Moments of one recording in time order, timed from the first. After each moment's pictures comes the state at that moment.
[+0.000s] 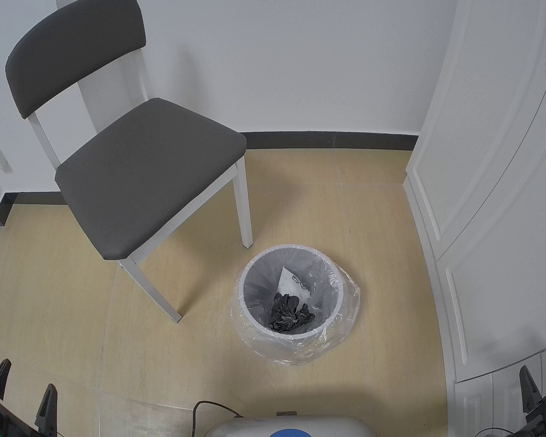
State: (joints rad) left arm -0.01 0.02 -0.02 0.00 -0.03 0.02; right arm 0.00 0.02 -0.02 -0.01 0.01 -0.03
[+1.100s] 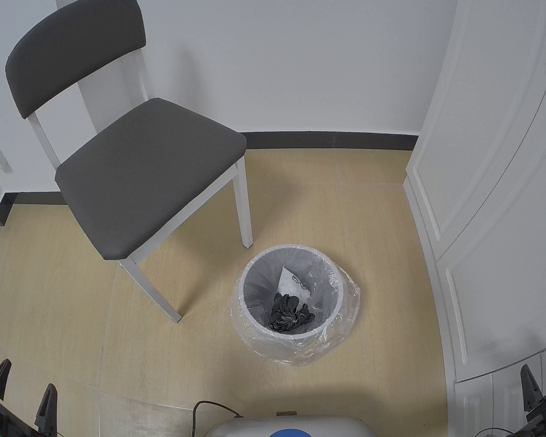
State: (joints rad) left arm -0.01 0.02 -0.02 0.00 -0.02 0.02; right arm 0.00 0.02 -0.02 -0.01 0.00 0.00
